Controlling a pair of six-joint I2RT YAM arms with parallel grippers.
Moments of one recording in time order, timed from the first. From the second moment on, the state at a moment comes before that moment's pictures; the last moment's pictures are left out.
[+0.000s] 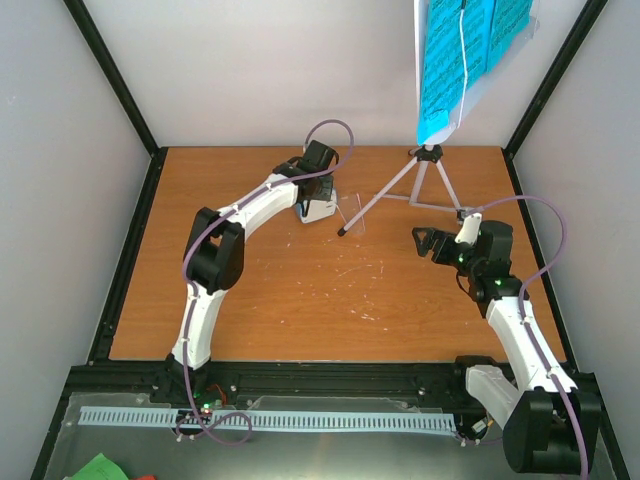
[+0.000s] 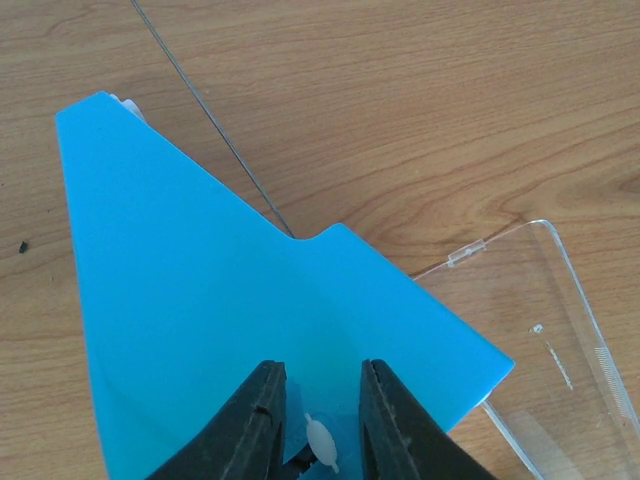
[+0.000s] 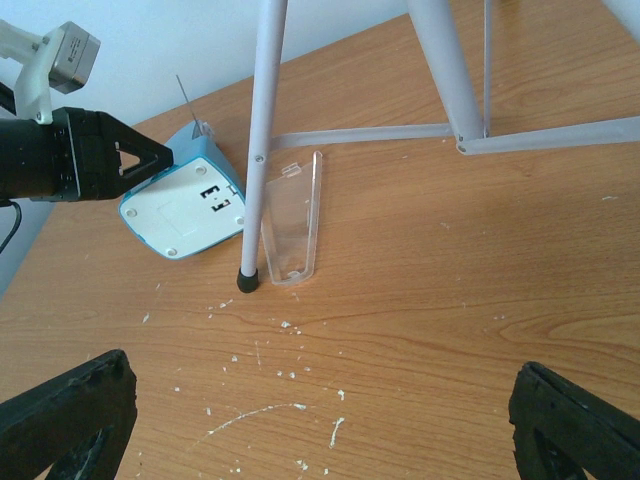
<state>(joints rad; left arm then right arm) -0.56 2.23 1.93 -0.61 -0.25 -0.32 -0.02 0.94 0.57 -0.15 -0.46 0.34</state>
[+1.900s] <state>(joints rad) -0.51 1.55 1.51 -0.75 -0.10 -0.30 -0.02 1.01 0.63 -0.24 -0.47 0.37</state>
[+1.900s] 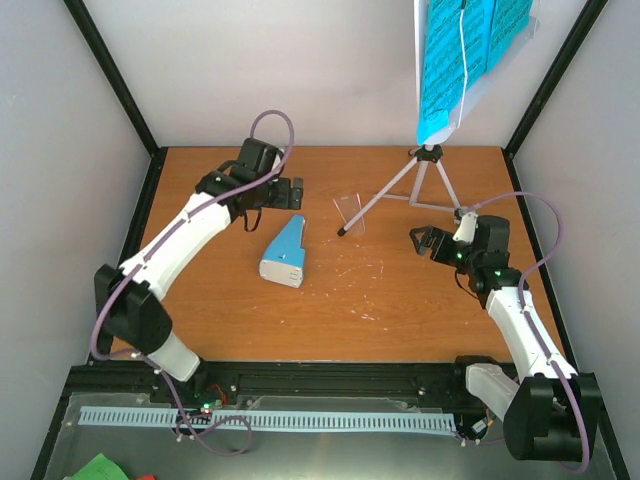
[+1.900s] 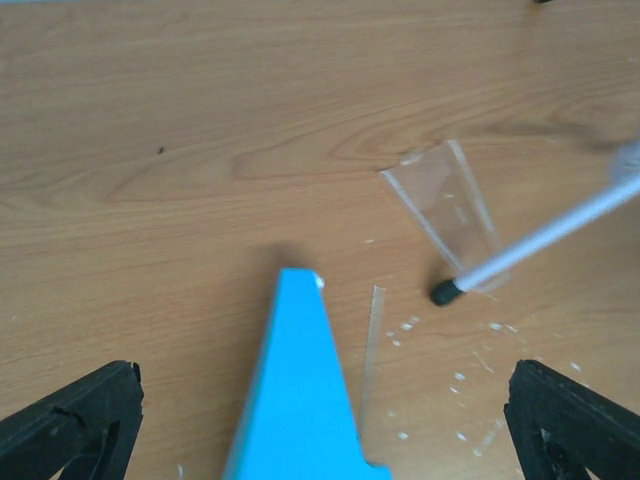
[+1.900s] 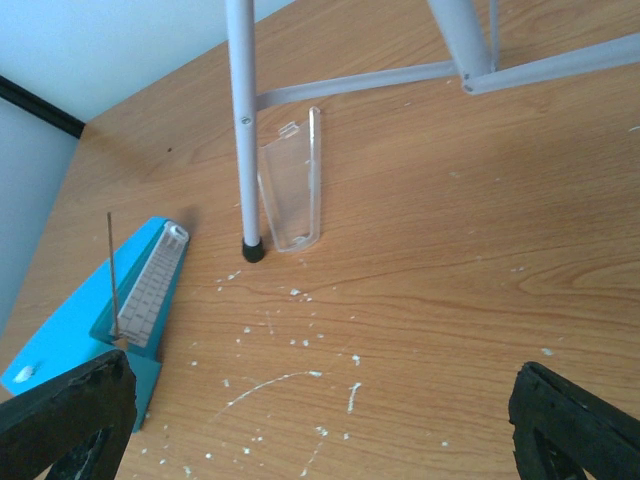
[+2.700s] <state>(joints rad) -0.43 2.12 1.76 -0.79 0.03 -0.20 -0.02 1.00 0.63 -0.34 -0.62 0.33</state>
